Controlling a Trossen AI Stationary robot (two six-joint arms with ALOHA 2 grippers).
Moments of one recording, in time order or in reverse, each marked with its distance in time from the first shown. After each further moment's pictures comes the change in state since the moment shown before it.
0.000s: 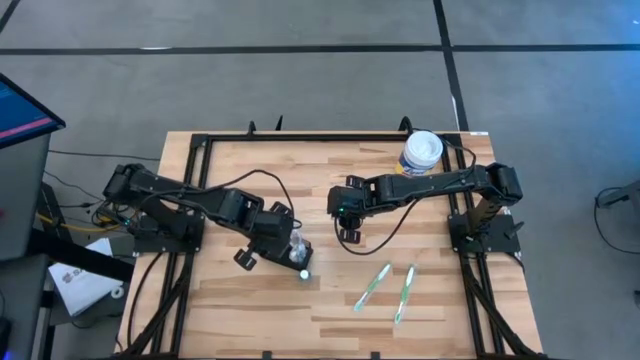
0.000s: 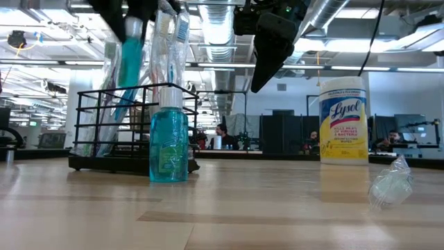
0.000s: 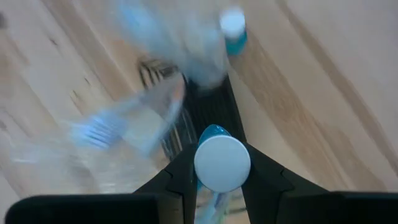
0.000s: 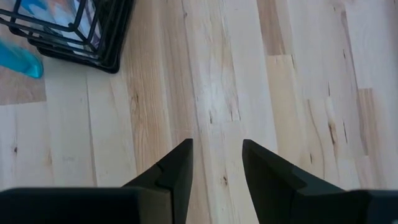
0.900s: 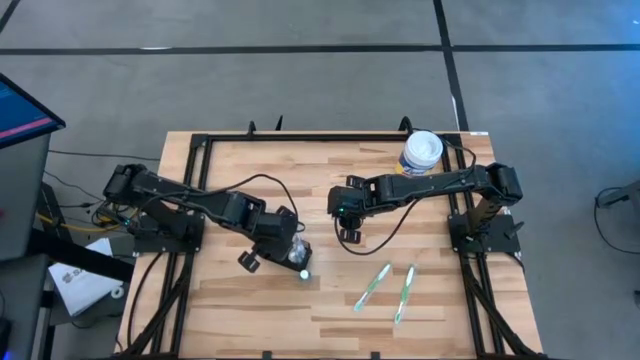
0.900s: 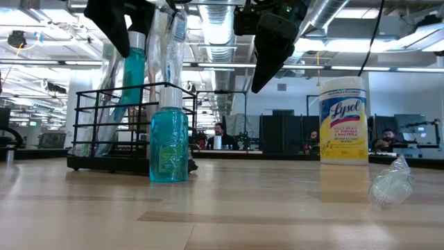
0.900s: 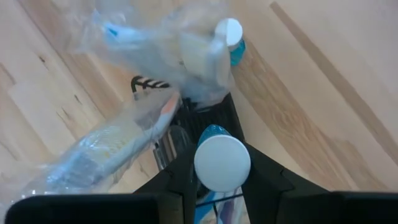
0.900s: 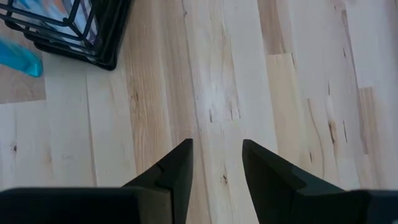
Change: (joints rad) left arm 0.010 0.000 -0.090 0.128 0.038 0.044; right arm 0.000 0.000 0.000 -0.004 0.000 -0.002
